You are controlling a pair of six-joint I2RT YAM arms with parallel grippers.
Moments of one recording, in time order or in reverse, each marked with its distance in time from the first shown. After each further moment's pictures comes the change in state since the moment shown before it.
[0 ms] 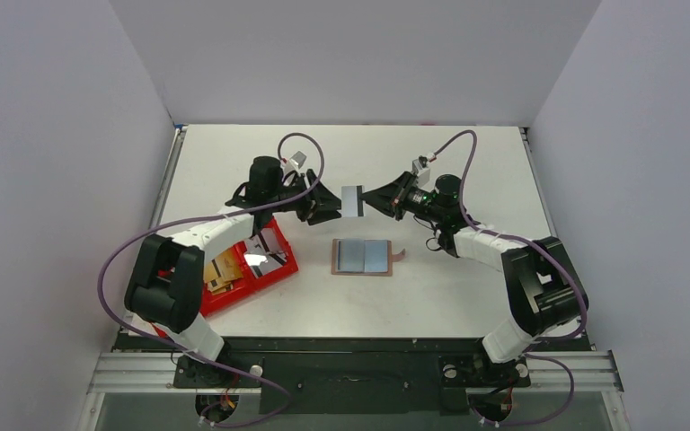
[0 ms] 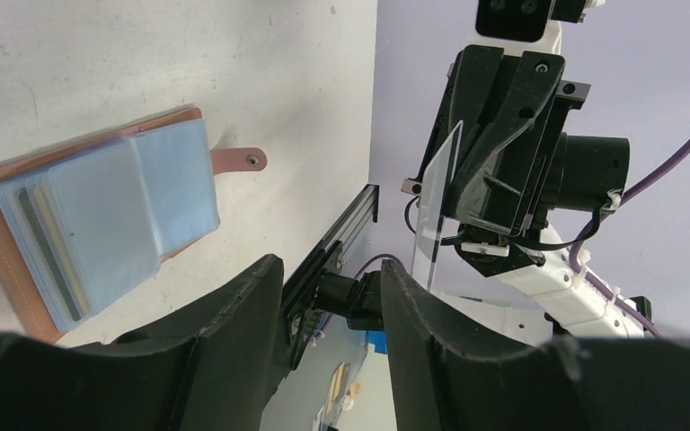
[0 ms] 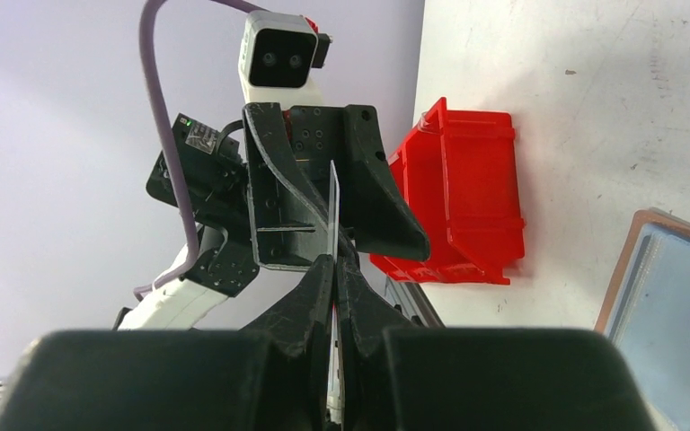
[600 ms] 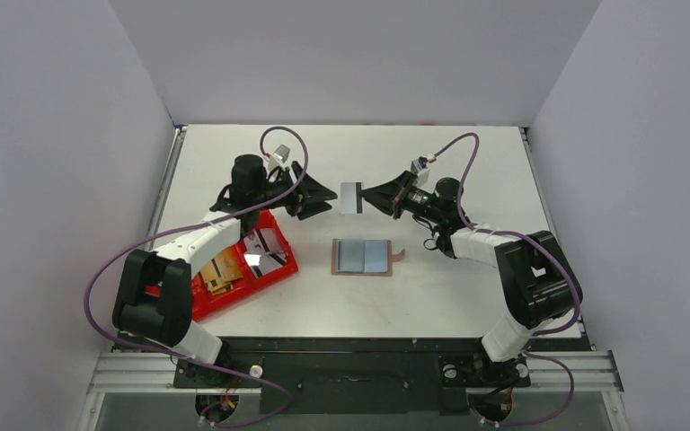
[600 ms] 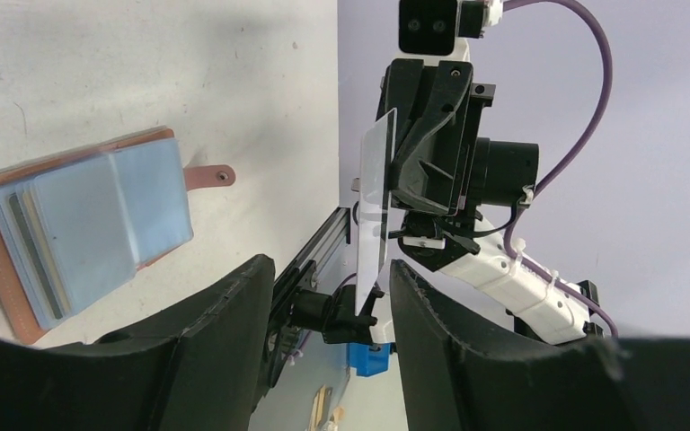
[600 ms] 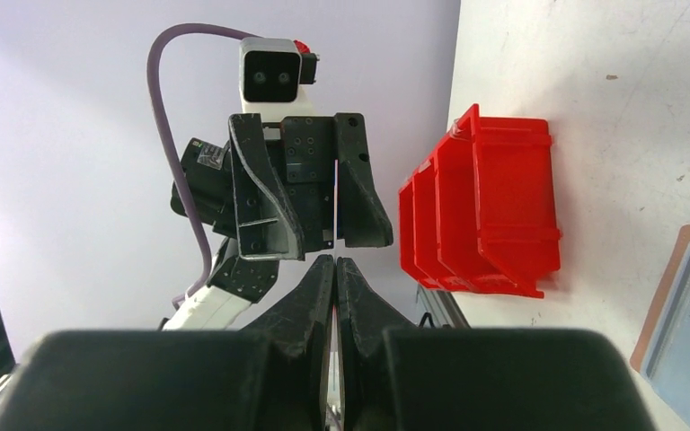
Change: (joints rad) left arm 0.072 -0.110 -0.069 0.066 0.011 -0.073; right arm -0.003 0.045 -0.018 0.145 -0.002 0.101
